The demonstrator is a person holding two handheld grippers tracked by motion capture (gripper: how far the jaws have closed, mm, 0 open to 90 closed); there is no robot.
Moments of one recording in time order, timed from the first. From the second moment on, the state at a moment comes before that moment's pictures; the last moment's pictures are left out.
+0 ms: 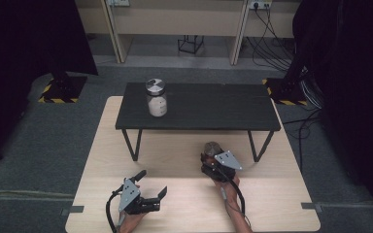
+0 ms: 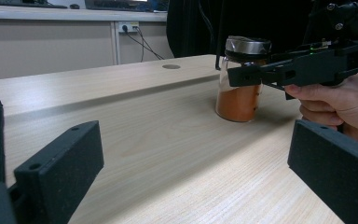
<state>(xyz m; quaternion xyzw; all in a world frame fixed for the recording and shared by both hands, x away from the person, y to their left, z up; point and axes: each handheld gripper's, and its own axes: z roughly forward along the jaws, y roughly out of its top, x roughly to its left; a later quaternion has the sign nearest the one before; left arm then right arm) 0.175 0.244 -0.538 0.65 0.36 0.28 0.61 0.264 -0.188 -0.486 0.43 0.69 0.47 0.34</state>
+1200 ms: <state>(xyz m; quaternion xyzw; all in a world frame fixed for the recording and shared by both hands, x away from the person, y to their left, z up) 0.176 0.245 -0.537 0.65 0.36 0.28 0.61 0.229 -0.209 -0.454 0.40 0.69 0.51 0.33</state>
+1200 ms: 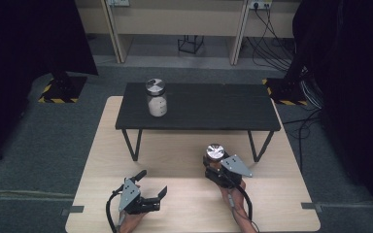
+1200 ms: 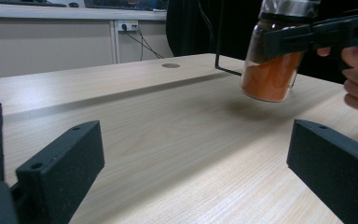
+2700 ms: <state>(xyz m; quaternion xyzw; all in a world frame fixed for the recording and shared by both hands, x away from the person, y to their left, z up) 0.176 0.244 -0.537 0.65 0.36 0.28 0.61 0.200 -0.235 -0.308 0.36 0.71 0.52 0.30</state>
